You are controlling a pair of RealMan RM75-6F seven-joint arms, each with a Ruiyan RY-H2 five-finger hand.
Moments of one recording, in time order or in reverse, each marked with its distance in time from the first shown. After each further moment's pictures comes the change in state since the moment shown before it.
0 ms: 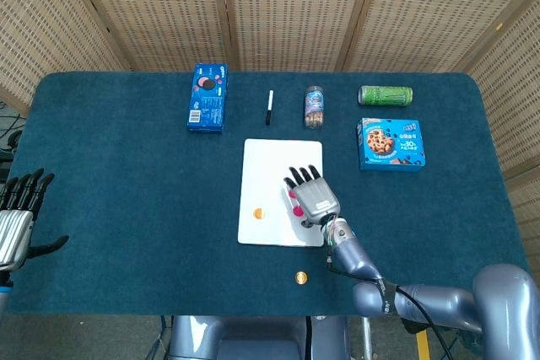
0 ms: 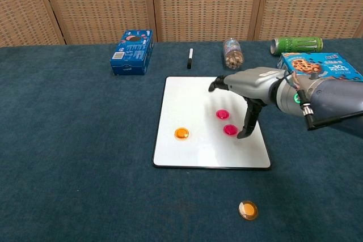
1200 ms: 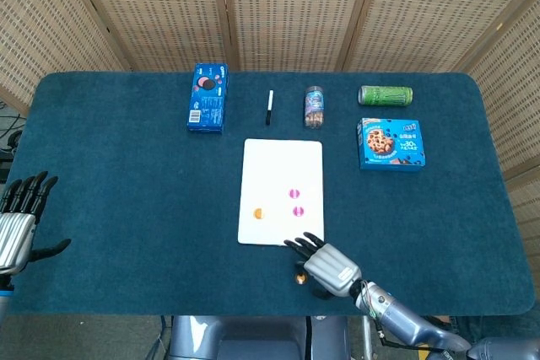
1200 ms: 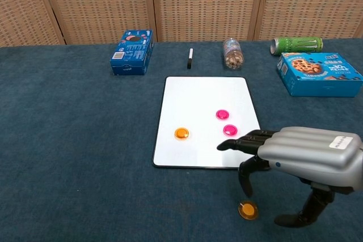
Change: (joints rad) left arm 0.006 0.007 0.015 -0.008 0.031 0.012 -0.009; right arm -0.250 0.235 -0.302 -0.248 -0.757 -0.022 0.419
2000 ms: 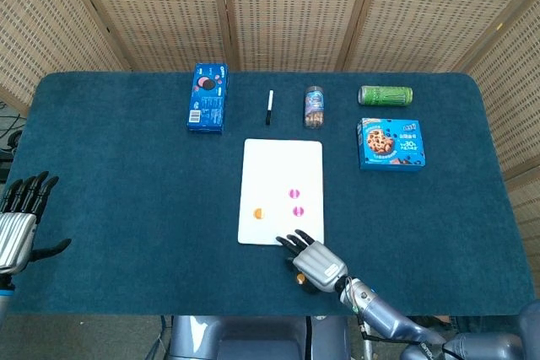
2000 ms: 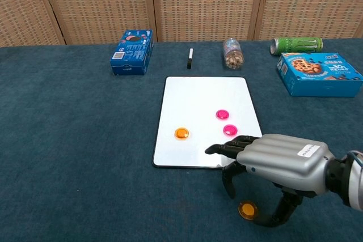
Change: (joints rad) left arm -0.002 -0.001 -0.001 -0.001 -0.004 -0.003 0.004; right arm -0.009 -0.129 0.061 0.082 0.104 -0.035 -0.105
